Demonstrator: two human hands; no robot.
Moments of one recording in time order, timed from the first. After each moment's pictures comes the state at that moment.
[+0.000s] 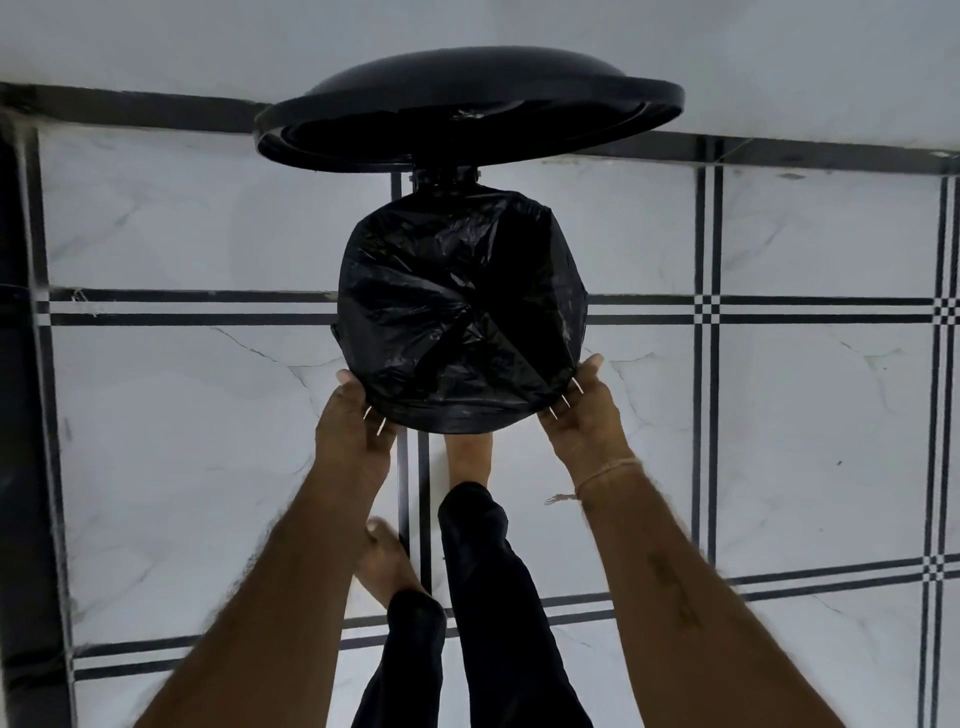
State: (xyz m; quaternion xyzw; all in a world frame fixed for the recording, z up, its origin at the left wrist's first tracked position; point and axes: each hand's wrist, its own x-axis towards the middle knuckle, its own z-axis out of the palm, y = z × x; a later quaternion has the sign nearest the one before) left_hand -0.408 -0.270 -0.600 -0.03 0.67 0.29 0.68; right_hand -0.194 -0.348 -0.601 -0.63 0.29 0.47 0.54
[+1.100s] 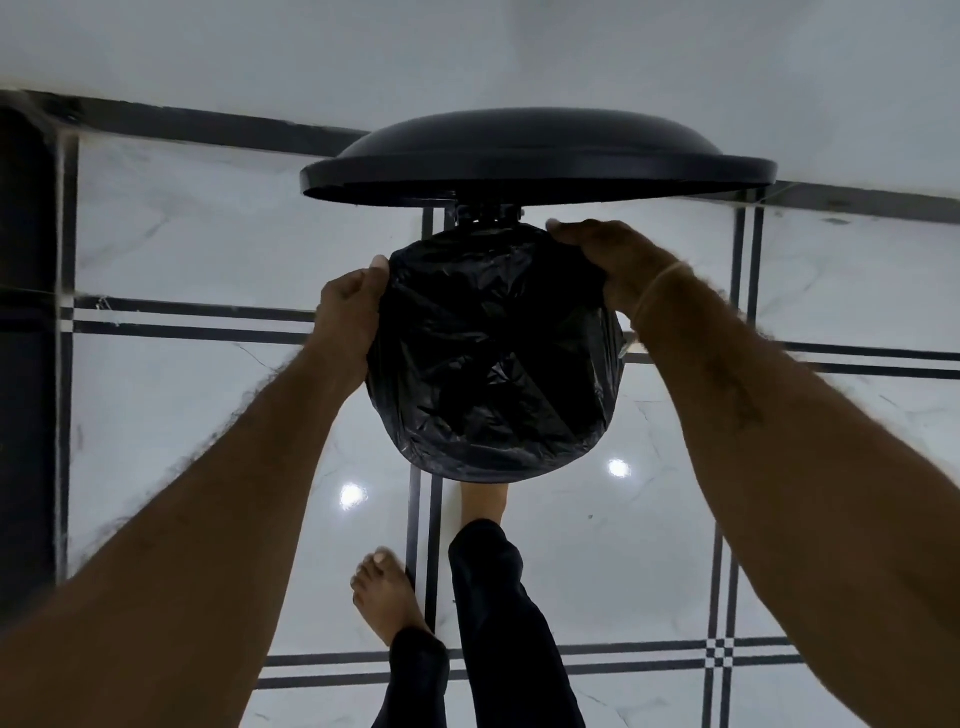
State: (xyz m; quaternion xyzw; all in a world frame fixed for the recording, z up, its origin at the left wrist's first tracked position) left_hand -0.392 -0.130 -0.611 0.33 0.65 0.19 0.66; right_hand -0.121 -0.148 -0.578 -0.75 -0.09 0.59 0.28
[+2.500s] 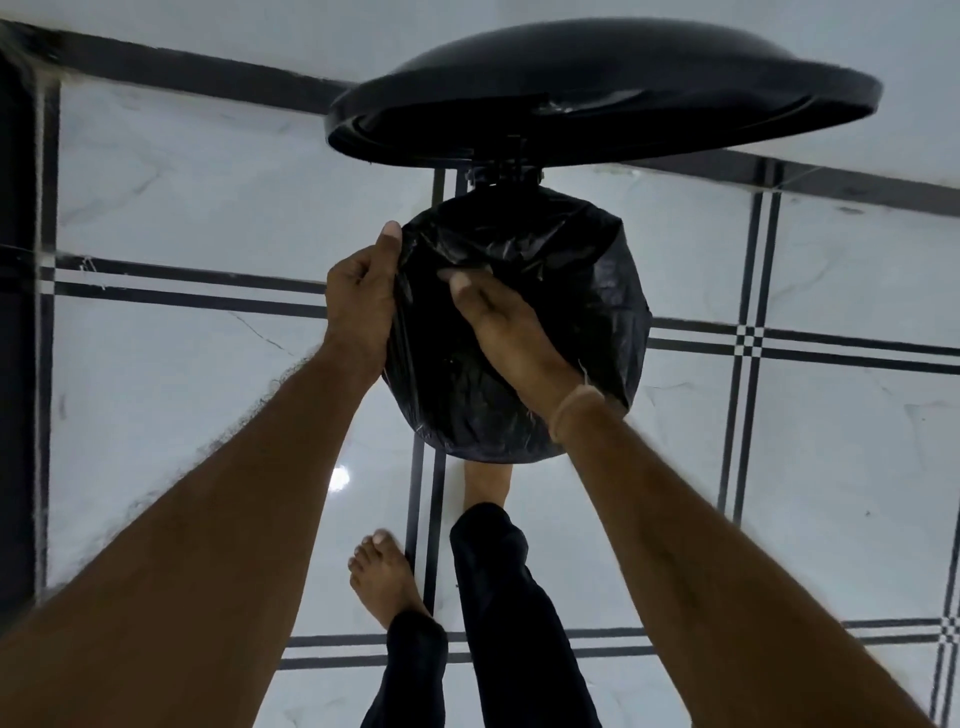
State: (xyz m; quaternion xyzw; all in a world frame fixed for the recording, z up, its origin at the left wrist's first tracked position) left_hand -0.396 -0.149 -0.637 0.31 0.61 0.31 0.66; right_hand -0.259 -0.218 -0.601 -0.72 -0.28 0.58 0.27
